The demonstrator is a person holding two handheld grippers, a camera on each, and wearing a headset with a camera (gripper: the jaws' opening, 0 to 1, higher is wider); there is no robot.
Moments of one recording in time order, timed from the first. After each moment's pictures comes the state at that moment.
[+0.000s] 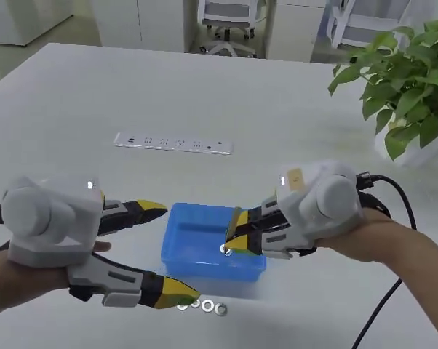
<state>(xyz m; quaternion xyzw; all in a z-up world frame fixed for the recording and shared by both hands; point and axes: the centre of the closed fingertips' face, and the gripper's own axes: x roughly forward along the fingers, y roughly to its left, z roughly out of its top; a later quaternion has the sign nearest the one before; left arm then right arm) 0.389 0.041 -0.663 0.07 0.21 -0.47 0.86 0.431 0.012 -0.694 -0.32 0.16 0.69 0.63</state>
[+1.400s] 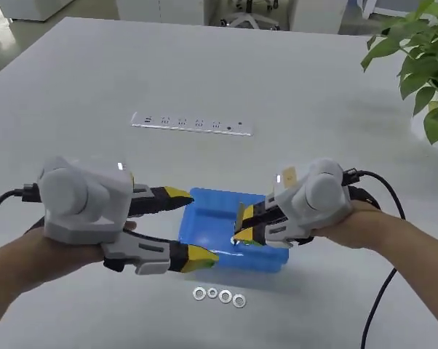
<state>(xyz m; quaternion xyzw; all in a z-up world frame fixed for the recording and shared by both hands) 0.429 0.042 -0.686 0.10 0.22 -0.45 0.86 0.459 0.027 -0.760 -0.32 0.18 0.70 0.61</state>
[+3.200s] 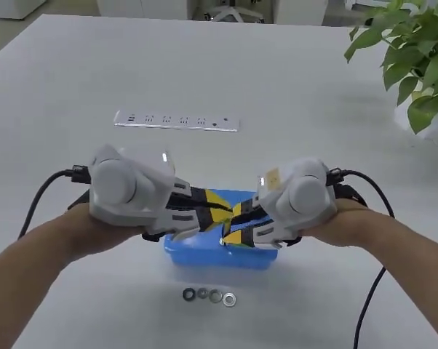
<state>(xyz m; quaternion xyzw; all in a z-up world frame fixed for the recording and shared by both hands) 0.459 -0.001 -0.690 0.18 0.18 -0.51 0.83 0.461 0.025 -0.760 -0.33 0.18 0.70 0.61</state>
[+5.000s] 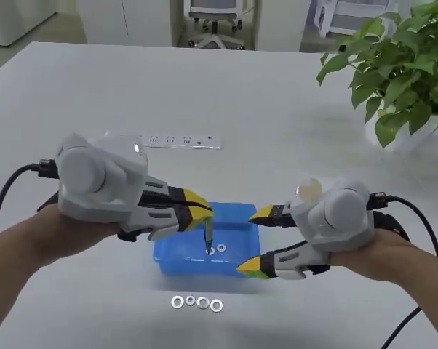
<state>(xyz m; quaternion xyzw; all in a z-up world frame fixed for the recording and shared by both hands) 0.436 0.001 -0.643 0.16 0.18 -0.50 0.83 0.437 -0.036 -0.718 -0.27 0.22 0.61 0.71</state>
